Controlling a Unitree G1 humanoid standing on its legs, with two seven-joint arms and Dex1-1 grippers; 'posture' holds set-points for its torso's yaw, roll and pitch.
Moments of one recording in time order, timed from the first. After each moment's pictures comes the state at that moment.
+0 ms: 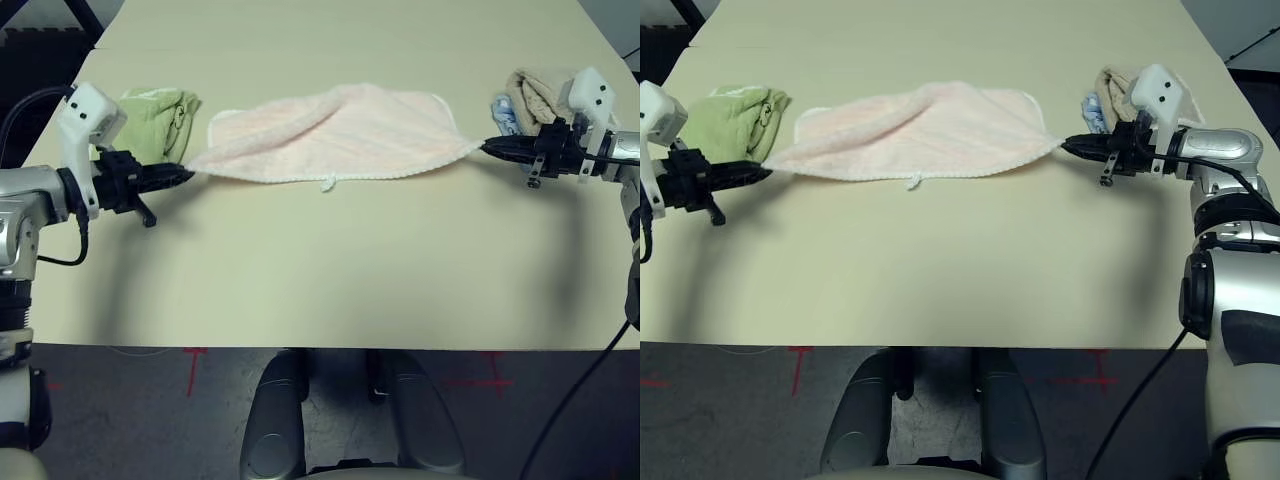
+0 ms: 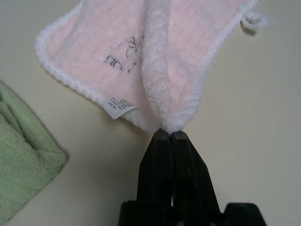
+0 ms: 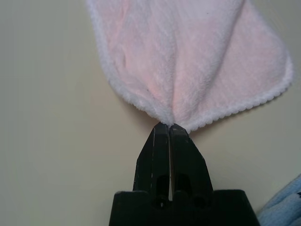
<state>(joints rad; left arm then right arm) -0.57 1.08 0.10 0.20 -0.35 0.56 -1.19 -1.15 -0.76 -0.01 1.29 -0.06 -0.40 1.45</state>
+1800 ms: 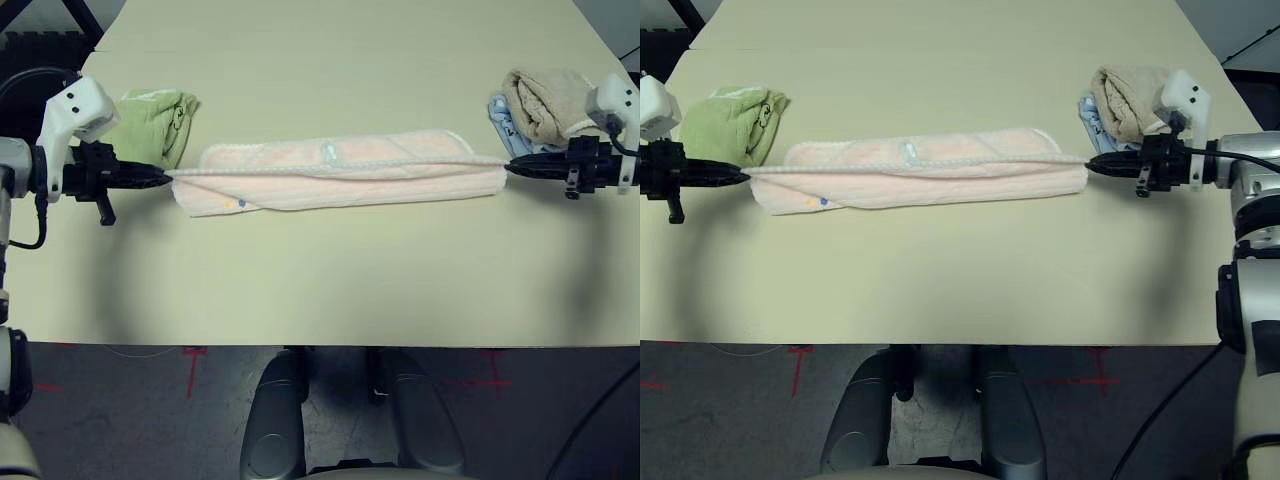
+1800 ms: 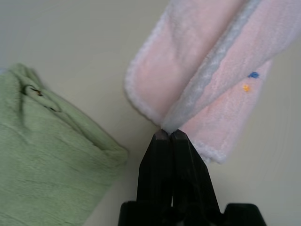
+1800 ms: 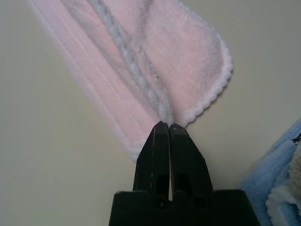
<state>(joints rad) -1.00 1.02 -0.07 0.76 -0.04 0.14 -1.29 -1.13 -0.80 0.10 1.28 0.05 -0.24 1.31</state>
